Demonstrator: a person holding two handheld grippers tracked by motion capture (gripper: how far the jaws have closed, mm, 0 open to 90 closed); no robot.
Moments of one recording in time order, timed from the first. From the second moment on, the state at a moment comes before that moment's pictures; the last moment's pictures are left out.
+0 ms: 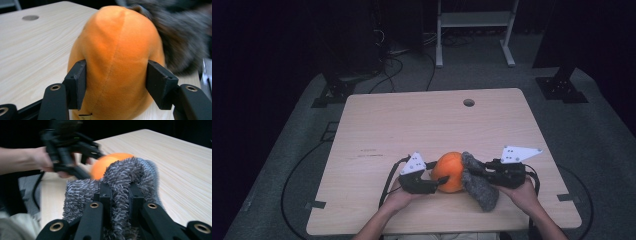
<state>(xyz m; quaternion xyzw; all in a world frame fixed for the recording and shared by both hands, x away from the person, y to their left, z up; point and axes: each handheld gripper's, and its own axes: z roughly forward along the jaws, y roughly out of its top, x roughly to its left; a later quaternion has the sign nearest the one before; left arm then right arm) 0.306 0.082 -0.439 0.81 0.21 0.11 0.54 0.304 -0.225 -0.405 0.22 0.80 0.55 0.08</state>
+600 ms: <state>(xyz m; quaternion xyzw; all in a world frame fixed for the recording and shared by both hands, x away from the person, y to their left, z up) 0.296 0.072 -0.440 0.83 0.14 0.12 0.52 0.317 -0.232 -0.389 0.24 0.79 0.55 0.12</state>
